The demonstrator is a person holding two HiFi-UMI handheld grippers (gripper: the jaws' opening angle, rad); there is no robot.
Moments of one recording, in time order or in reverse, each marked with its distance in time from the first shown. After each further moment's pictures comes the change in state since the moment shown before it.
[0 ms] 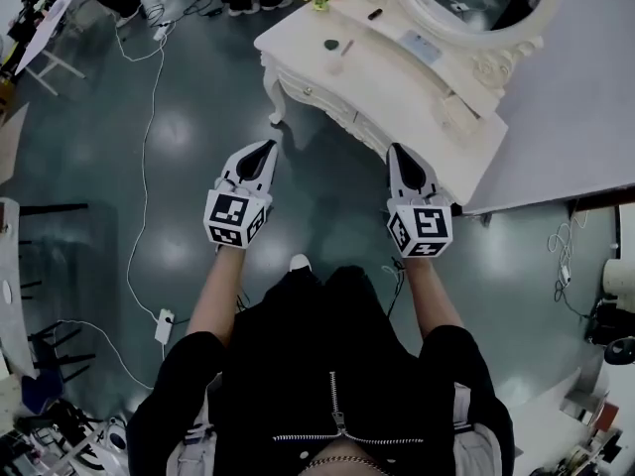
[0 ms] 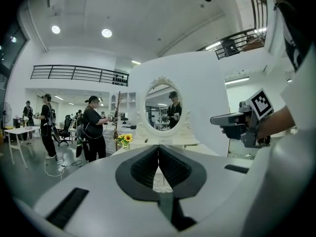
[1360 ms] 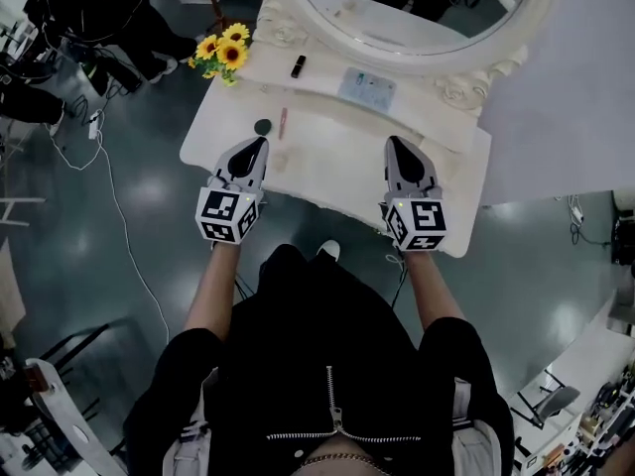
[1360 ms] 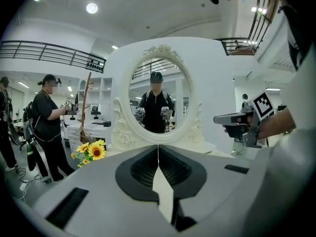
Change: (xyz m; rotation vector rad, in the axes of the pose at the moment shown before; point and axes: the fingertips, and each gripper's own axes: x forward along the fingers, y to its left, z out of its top) left arm 0.411 0.090 0.035 0.033 0.066 -0.328; right arm 0.228 -0.263 -0.006 0.074 0.030 -0.358
